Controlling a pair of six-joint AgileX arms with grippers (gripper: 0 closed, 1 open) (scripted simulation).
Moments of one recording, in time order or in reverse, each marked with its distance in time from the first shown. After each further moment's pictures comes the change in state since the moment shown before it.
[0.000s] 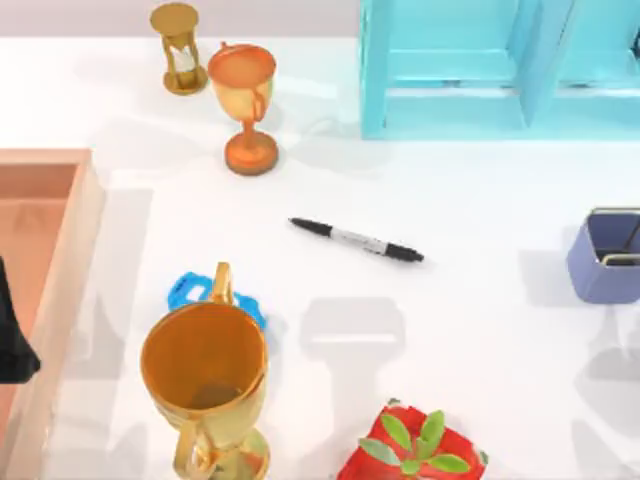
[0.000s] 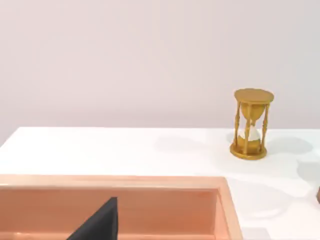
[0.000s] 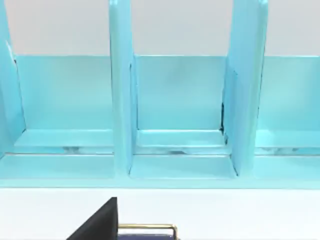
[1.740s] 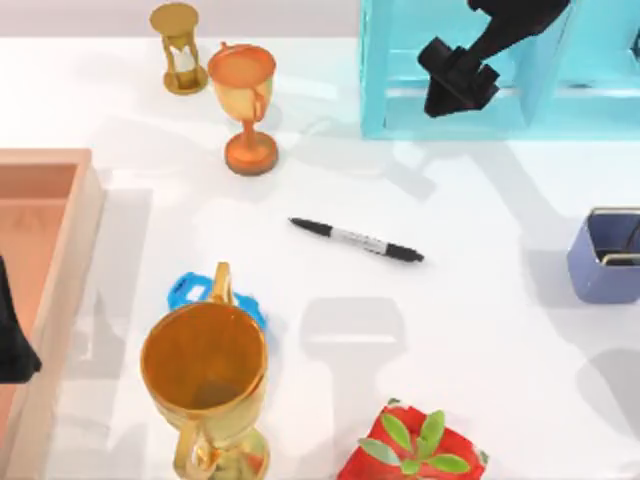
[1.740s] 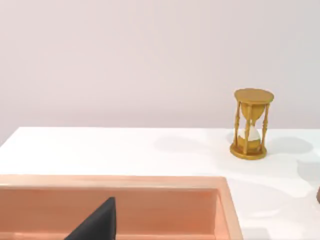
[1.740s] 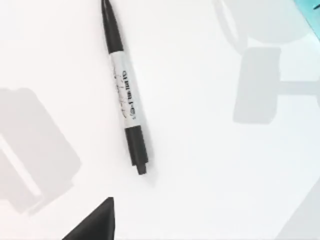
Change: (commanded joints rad) left arm 0.000 0.000 0.000 0.000 0.000 0.000; right arm 0.361 2.223 2.316 -1.367 -0.221 -0.551
